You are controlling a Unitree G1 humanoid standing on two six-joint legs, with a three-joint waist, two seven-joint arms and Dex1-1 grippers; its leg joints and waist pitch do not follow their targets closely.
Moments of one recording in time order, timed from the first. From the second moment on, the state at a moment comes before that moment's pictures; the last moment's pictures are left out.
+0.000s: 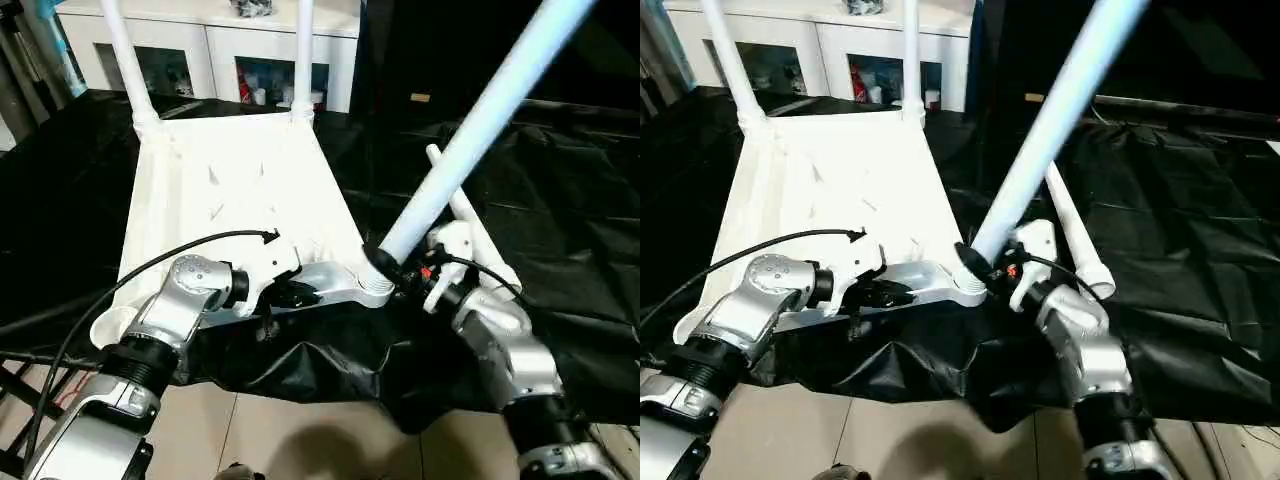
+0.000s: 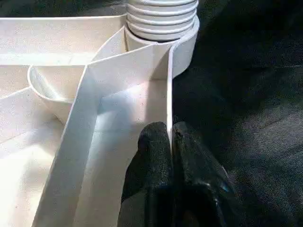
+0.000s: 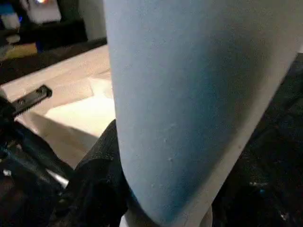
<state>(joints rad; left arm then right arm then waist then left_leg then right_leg) -0.59 0.35 -0.27 0.60 0.04 0.08 -1.09 -0.39 -0.20 0.04 0.43 0.26 0.08 0.72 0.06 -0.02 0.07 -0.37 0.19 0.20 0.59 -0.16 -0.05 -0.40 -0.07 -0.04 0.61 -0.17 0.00</state>
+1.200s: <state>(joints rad) -0.60 0.44 -0.29 0.59 0.02 0.04 -1.30 -0.53 -0.31 0.15 0.57 0.23 0.05 1.12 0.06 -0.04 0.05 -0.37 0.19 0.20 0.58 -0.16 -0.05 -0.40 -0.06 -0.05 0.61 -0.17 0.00</state>
